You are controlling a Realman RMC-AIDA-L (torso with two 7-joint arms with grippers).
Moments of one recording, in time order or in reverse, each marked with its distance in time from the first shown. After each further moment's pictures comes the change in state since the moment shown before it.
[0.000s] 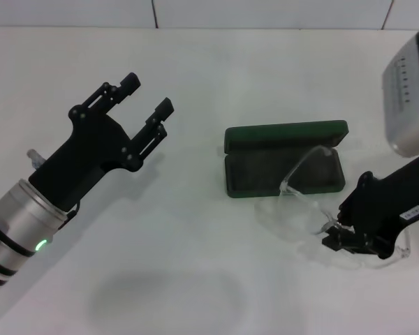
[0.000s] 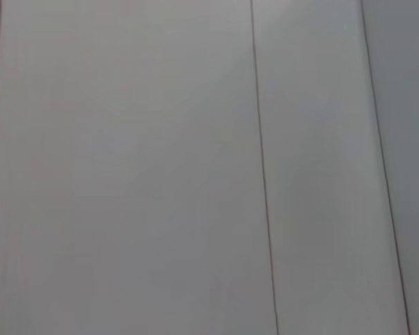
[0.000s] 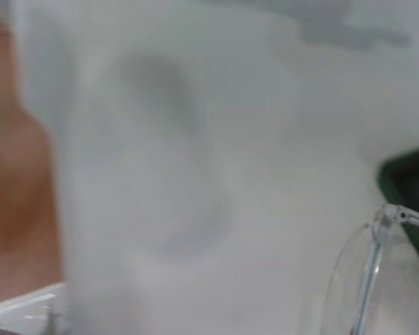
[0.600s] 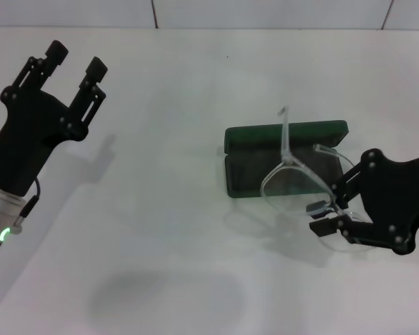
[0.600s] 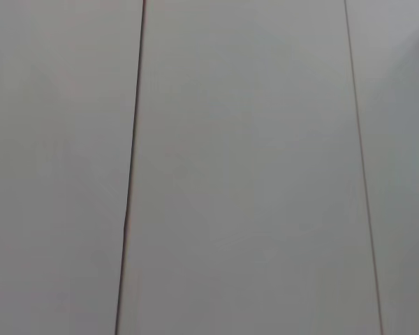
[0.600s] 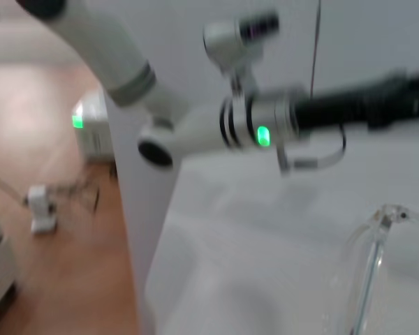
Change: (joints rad) left arm 0.023 -0.002 0.002 -0.039 -0.231 0.089 0.009; right arm -0.106 0.002 0.303 0.193 0.463 -0.082 -0.611
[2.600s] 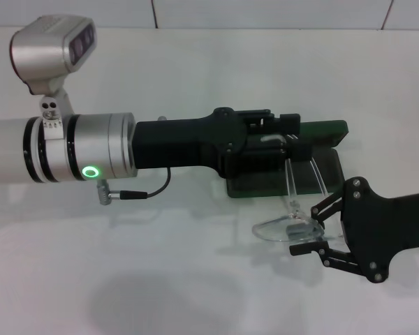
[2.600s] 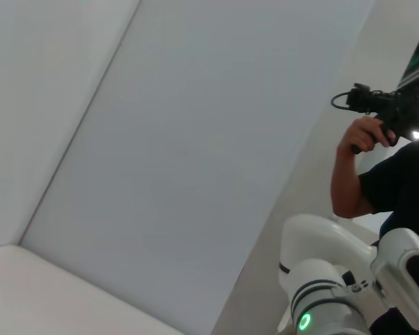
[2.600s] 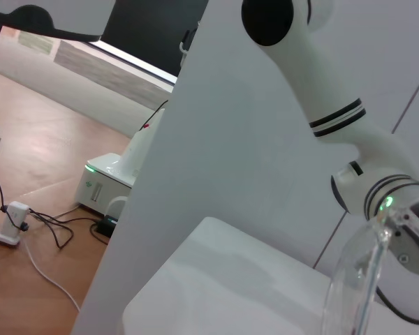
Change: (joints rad) left arm -0.381 0.104 0.014 0.182 0.765 -0.038 -0.999; right arm 0.019 0.003 -0.022 0.506 0.186 0.042 -0.915
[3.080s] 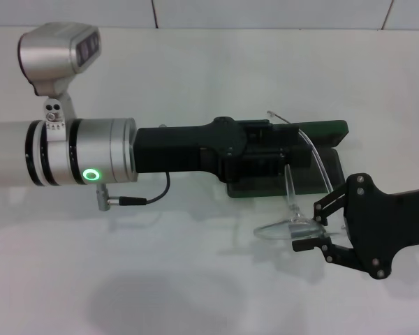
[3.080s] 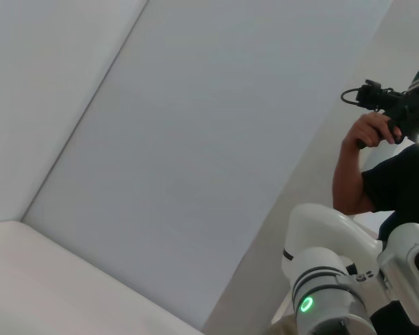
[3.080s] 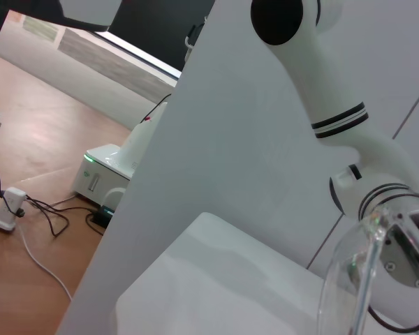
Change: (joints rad) left arm -0.001 -0.002 0.000 -0.007 0.022 -0.006 -0.060; right arm -0.007 -0.002 0.007 -0.025 0.000 0.000 -0.031
